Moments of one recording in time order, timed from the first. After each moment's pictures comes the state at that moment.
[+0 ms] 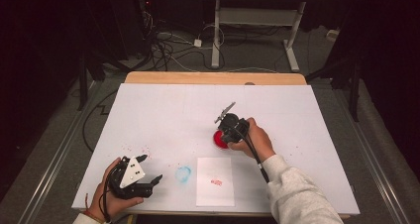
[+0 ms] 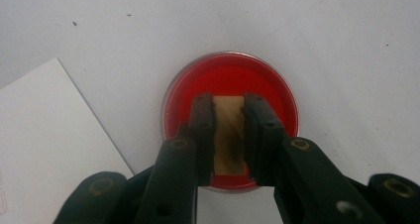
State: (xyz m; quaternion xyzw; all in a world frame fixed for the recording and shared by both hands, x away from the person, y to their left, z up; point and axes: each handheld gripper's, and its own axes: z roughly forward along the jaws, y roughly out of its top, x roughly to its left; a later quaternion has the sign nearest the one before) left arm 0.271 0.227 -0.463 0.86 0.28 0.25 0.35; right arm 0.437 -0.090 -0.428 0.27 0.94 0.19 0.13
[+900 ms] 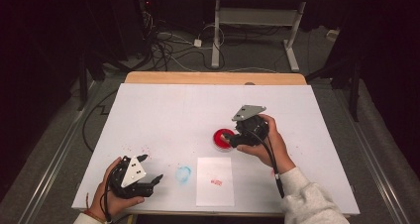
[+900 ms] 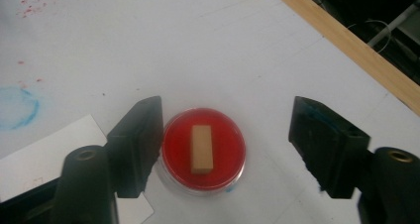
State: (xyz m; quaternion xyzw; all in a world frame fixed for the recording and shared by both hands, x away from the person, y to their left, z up) left arm 0.272 0.225 -0.464 0.86 0.28 0.25 0.34; right arm 0.392 -0.129 -0.384 0.26 0.87 0.34 0.23
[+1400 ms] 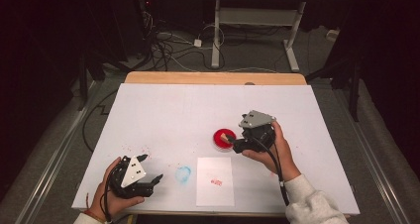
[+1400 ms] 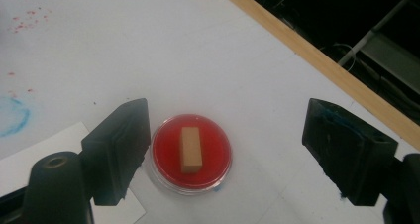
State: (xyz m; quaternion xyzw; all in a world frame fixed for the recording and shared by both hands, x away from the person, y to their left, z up) left arm 0.272 0.225 -0.463 0.86 0.28 0.26 0.34; right arm 0.371 -0.142 -0.386 0.26 0.84 0.38 0.28
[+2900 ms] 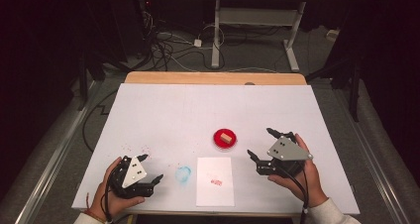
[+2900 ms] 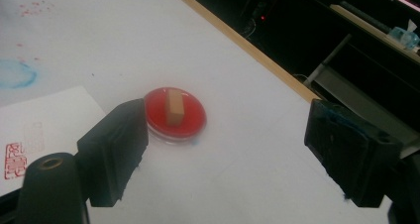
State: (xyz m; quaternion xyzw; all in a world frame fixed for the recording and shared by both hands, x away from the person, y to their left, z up) left arm 0.272 0.224 -0.463 0.86 0.28 0.26 0.34; right arm 0.306 -0.200 -0.396 0.24 0.80 0.41 0.36
